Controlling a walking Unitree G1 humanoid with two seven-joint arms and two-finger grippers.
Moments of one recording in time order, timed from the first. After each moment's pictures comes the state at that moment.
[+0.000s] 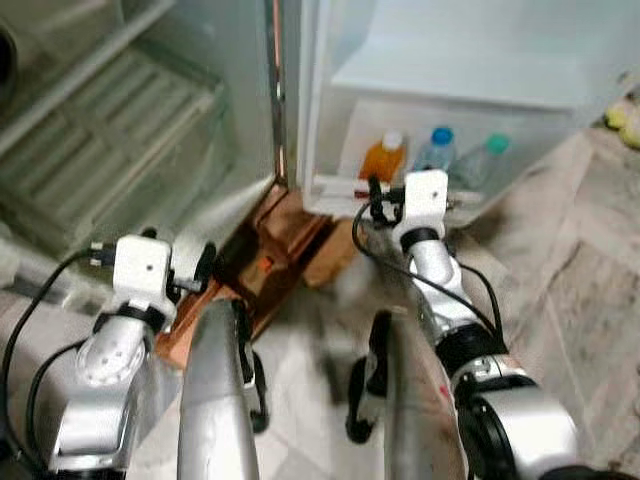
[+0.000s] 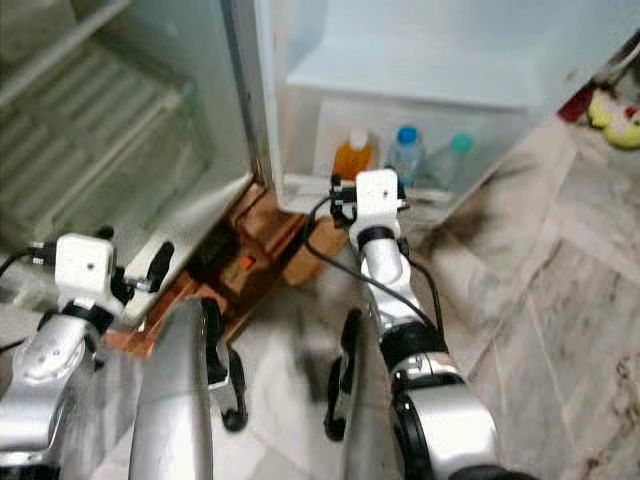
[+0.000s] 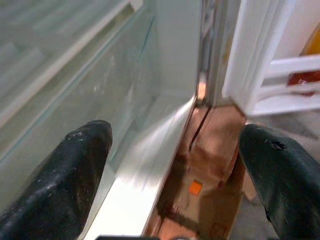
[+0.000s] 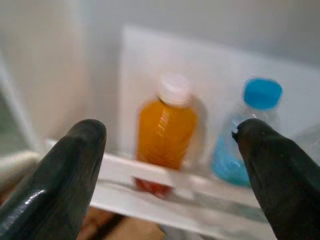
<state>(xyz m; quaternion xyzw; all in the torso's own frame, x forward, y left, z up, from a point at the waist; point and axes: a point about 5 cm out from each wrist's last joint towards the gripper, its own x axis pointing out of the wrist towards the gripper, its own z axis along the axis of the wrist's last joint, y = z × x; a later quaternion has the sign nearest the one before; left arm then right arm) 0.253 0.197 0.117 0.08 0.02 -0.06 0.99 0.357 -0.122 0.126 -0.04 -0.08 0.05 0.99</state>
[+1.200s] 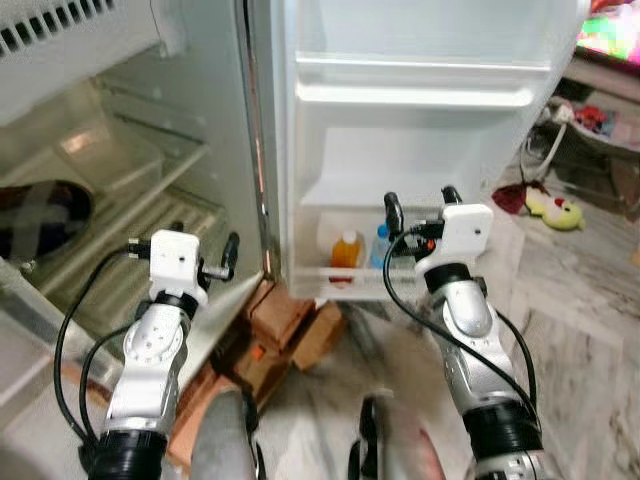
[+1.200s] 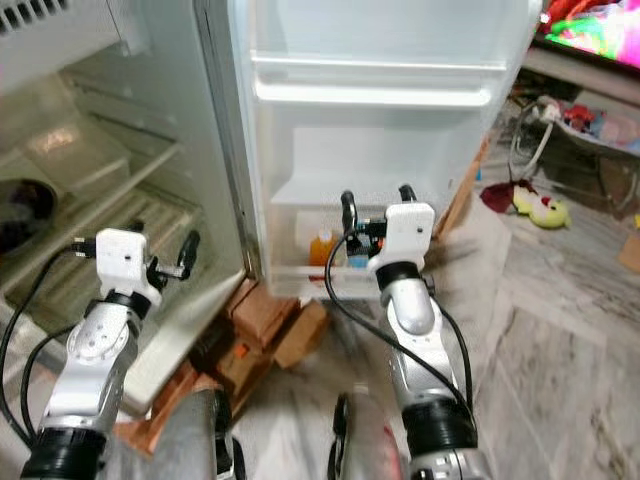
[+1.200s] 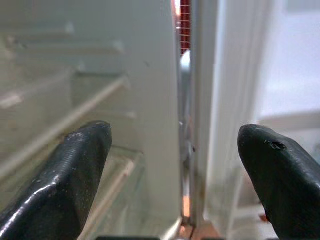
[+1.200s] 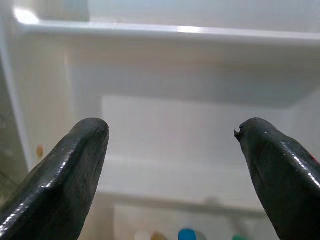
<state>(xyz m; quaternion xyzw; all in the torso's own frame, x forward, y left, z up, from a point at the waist) 0.282 0.175 0.101 0.06 -0.02 -0.05 1.00 0.302 -0.137 0.131 0.01 -0.10 0.05 0.99</state>
